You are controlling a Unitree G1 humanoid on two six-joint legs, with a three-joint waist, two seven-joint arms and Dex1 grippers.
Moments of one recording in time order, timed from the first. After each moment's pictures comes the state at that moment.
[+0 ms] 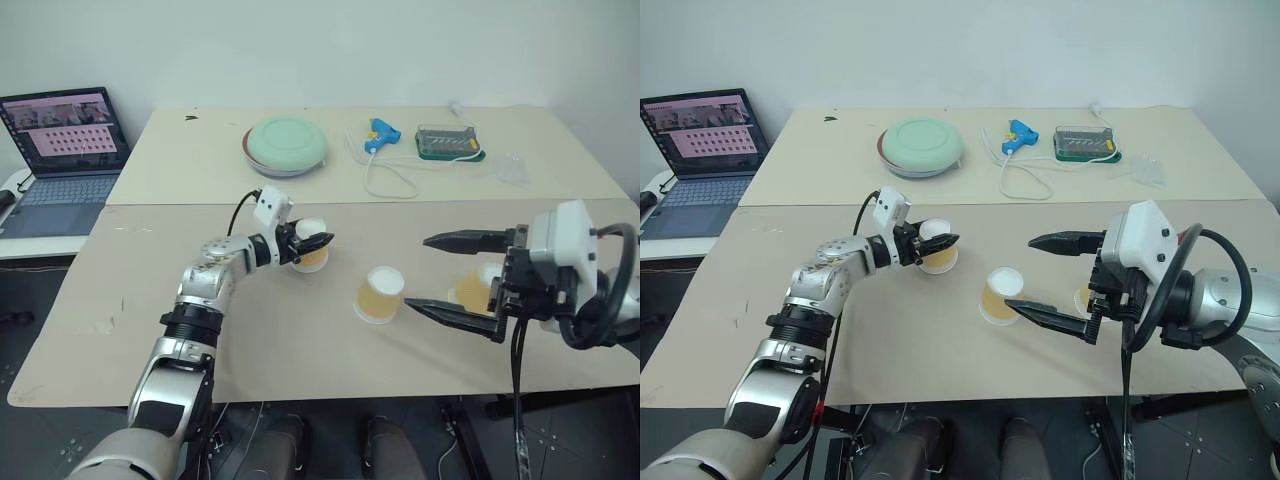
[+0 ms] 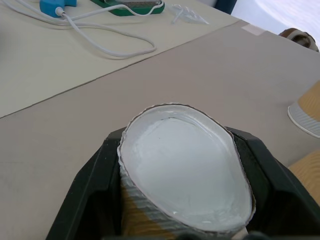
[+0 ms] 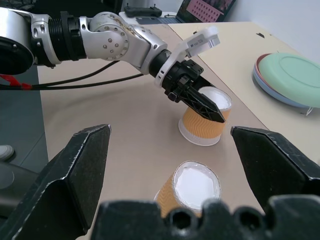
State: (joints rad) left arm -0.76 0.33 -0.05 0.35 -0.33 0.49 -0.83; right arm -0.18 -0.99 -0.36 -0.74 0.89 0.68 0.83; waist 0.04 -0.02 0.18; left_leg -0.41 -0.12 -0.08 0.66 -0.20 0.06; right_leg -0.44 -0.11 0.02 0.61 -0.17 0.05
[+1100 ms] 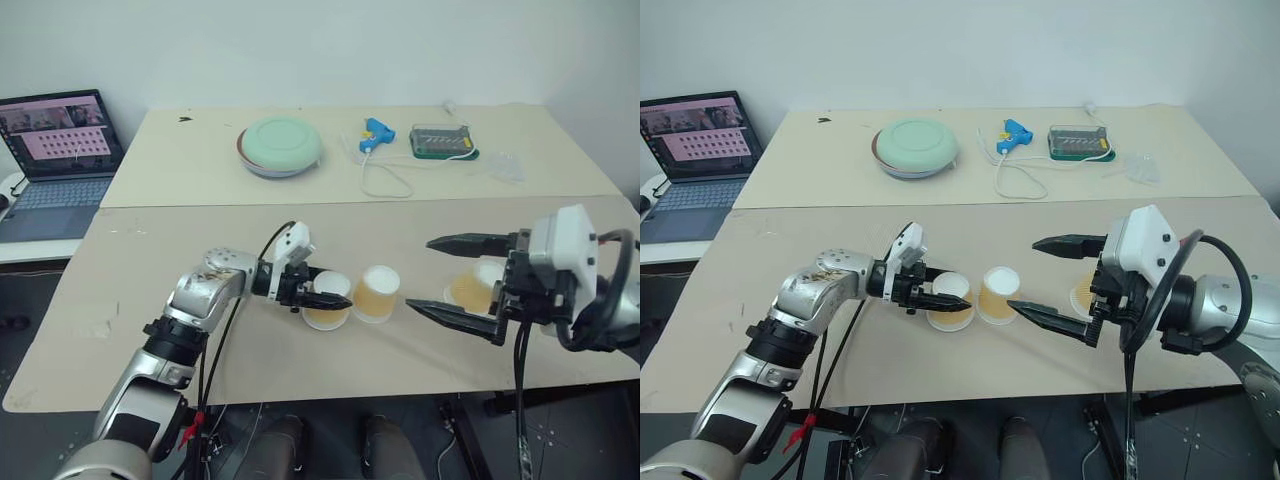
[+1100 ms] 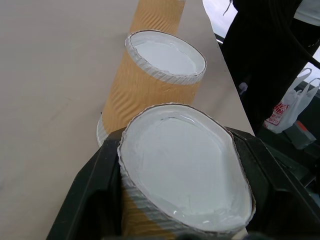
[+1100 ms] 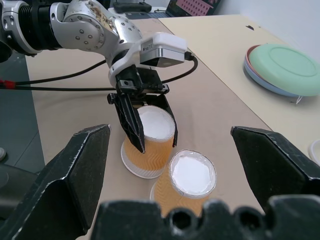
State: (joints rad) left arm -0.67 0.42 -0.26 0.14 -0.38 0.61 -1.22; right arm -0.13 -0.99 -0.40 -0.76 0.90 0.69 0.80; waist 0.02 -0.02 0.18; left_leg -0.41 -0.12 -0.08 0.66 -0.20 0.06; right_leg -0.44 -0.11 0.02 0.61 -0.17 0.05
